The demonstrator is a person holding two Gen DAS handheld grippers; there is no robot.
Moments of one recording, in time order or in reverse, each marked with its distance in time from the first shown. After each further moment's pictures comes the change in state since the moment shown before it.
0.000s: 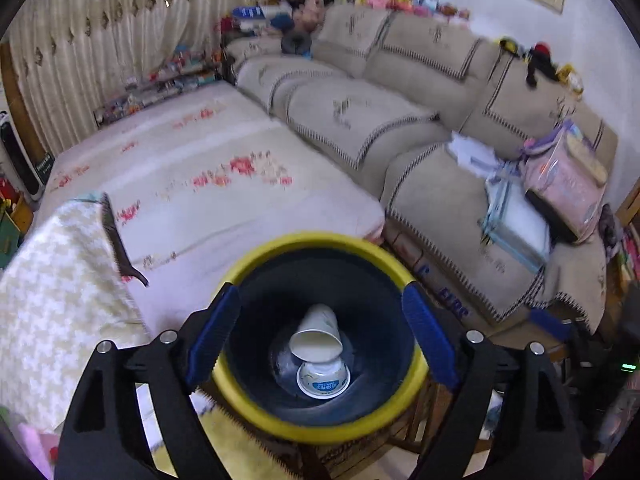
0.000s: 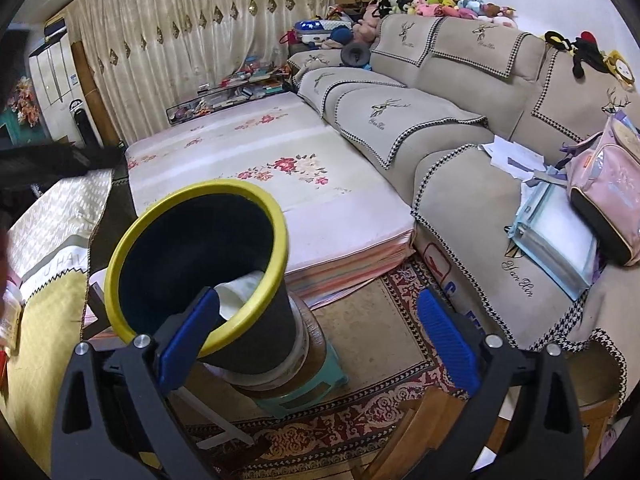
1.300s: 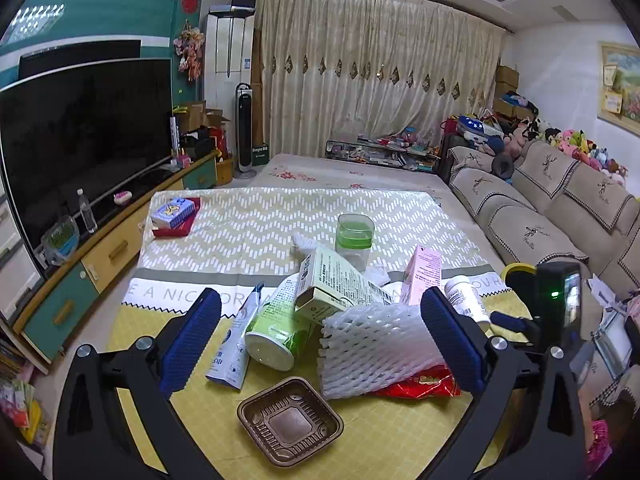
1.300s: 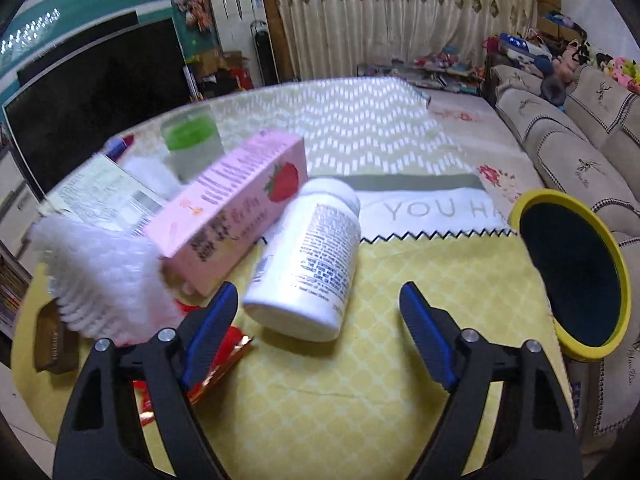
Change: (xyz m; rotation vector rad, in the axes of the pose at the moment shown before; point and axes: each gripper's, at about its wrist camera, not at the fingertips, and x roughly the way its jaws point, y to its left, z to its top) left arm -0.337 0.190 -0.303 -0.493 -0.338 0.581; right arm -0.032 0.344 -0.077 -0.429 0.099 0.444
